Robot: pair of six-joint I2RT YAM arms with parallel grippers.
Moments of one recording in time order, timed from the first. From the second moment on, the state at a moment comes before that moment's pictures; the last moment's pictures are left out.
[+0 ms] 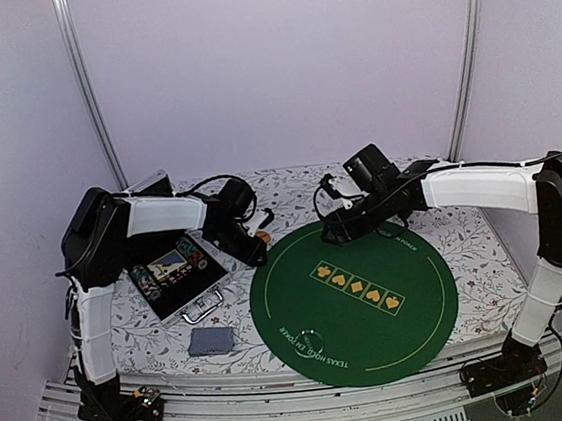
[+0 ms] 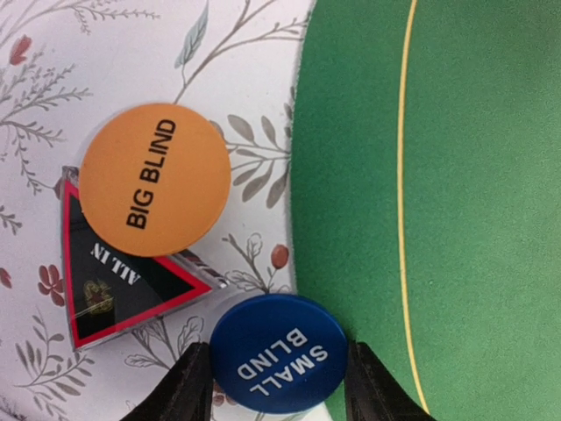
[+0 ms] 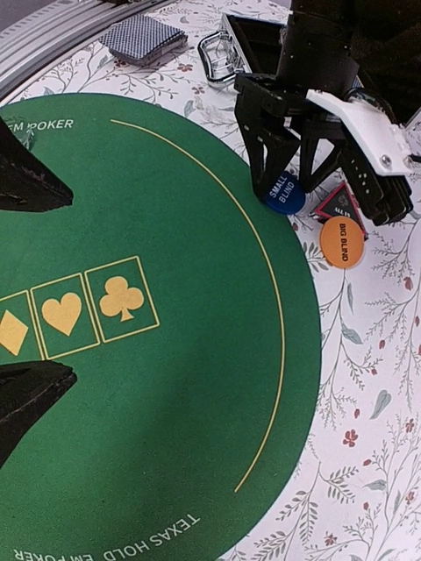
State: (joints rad) left arm -0.62 2.17 1.53 -0.54 0.08 0.06; right arm 0.72 1.75 1.31 -0.44 -0.13 0.23
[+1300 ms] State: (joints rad) left arm -1.03 1.63 1.11 -0.06 -0.06 0.40; right arm 0.73 1.60 1.13 -0.14 -0.64 0.41
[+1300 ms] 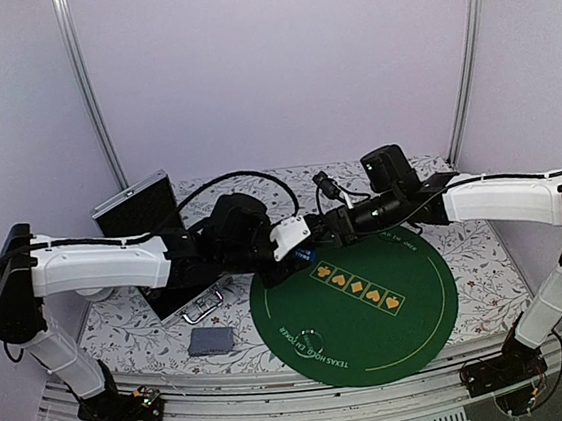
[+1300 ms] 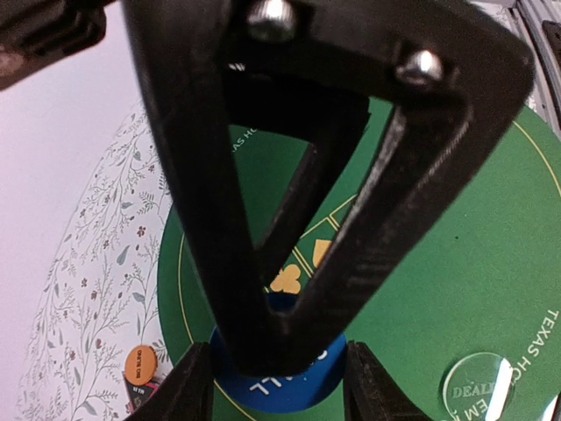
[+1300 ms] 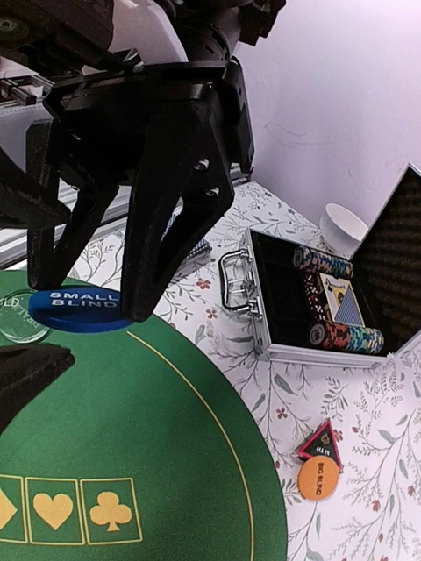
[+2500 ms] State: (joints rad) left arm -0.97 1.75 1.21 0.05 0.04 0.17; right arm 0.49 1.20 0.80 -0.35 -0.42 0.45
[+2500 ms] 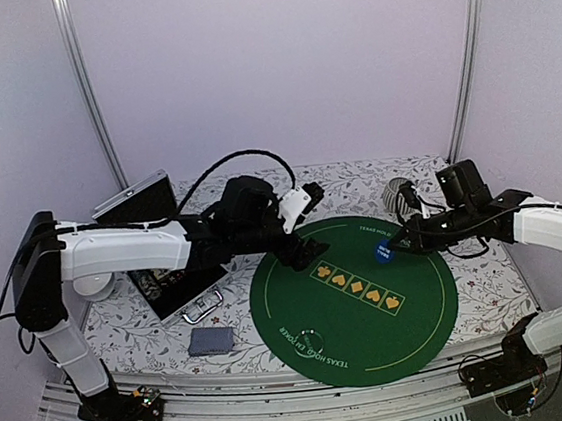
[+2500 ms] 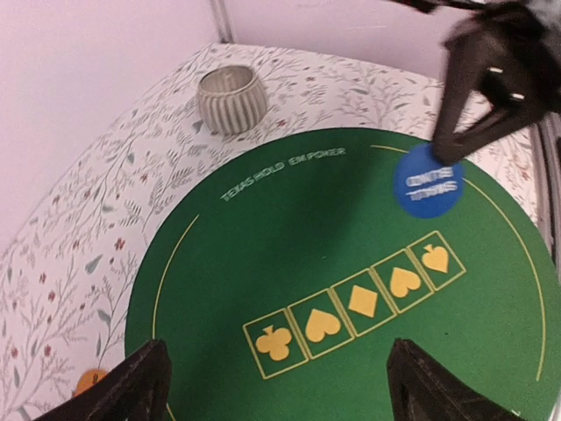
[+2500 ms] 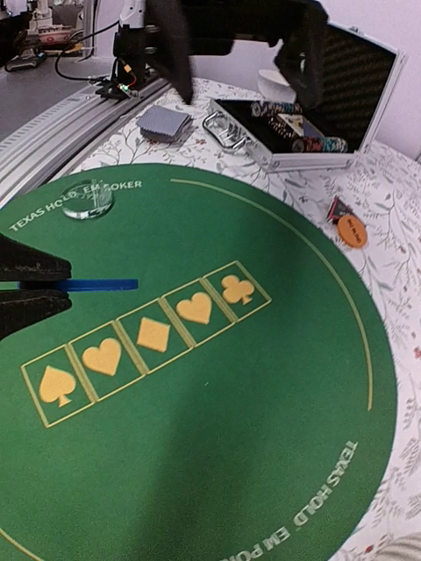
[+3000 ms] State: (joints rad) left arm -0.89 1.84 1.21 -0.21 -0.04 -0.08; right arm 0.47 1.04 0.68 -0.54 -0.37 0.46
